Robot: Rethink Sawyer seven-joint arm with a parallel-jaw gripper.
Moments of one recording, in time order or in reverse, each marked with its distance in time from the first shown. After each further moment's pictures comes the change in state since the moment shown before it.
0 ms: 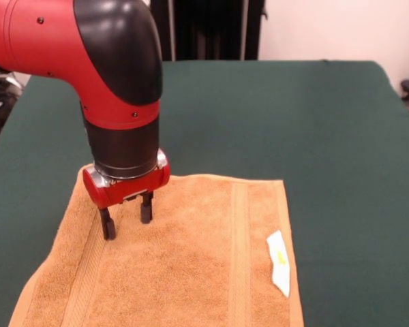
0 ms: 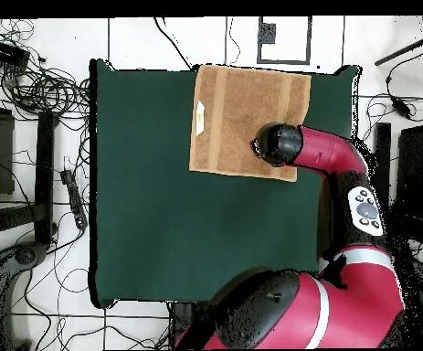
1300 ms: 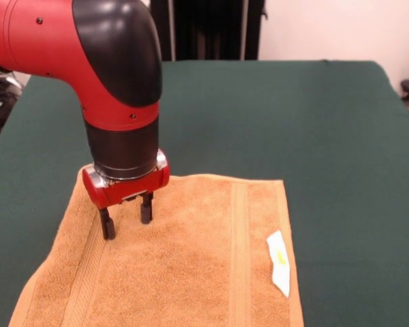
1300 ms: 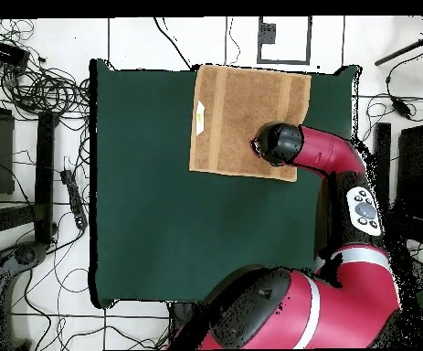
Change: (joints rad) arm 0.018 0.010 -0.036 -0.009 0.054 0.000 0.000
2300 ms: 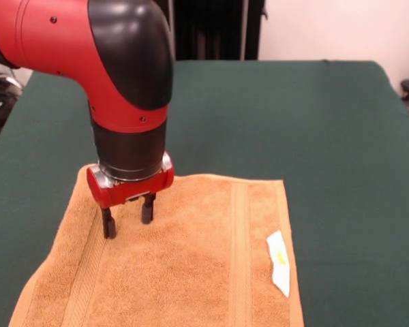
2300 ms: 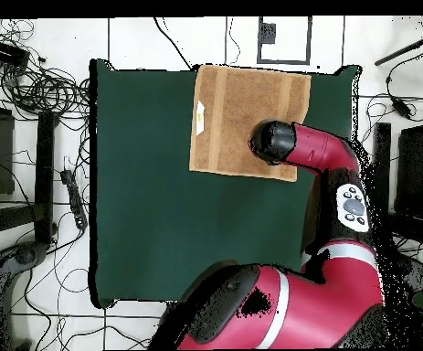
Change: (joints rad) arm 0.070 0.024 -0.100 -0.031 0.070 -0.001 0.000
